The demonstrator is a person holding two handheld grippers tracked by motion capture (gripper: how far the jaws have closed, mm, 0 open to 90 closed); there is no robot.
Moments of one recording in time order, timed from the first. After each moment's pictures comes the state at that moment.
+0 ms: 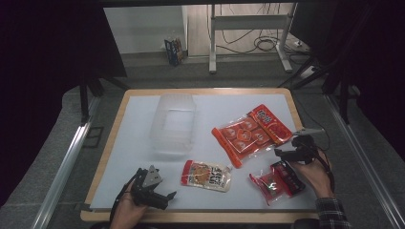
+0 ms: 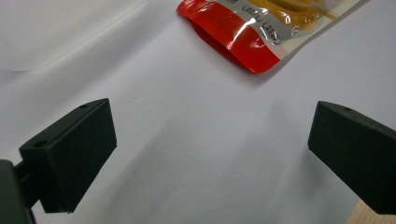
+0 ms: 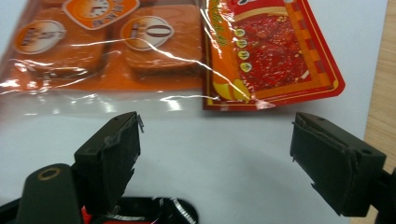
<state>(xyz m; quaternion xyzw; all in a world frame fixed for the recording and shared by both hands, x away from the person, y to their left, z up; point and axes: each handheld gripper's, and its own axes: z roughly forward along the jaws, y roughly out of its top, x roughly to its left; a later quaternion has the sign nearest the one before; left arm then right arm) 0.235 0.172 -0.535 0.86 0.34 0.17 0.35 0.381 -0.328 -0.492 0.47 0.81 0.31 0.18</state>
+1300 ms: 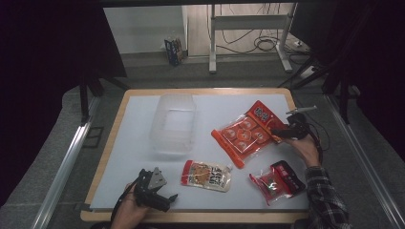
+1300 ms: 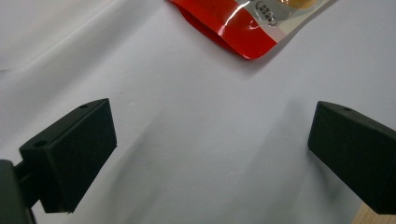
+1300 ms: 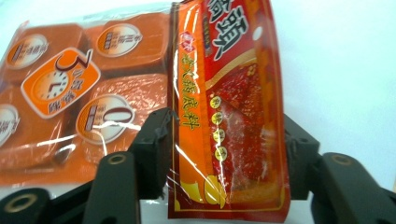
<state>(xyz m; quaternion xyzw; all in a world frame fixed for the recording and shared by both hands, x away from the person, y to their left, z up) 0.235 0.164 -0.541 0.87 0.32 0.17 0.32 0.467 -0.327 -0.490 0.46 0.81 0.34 0.13</state>
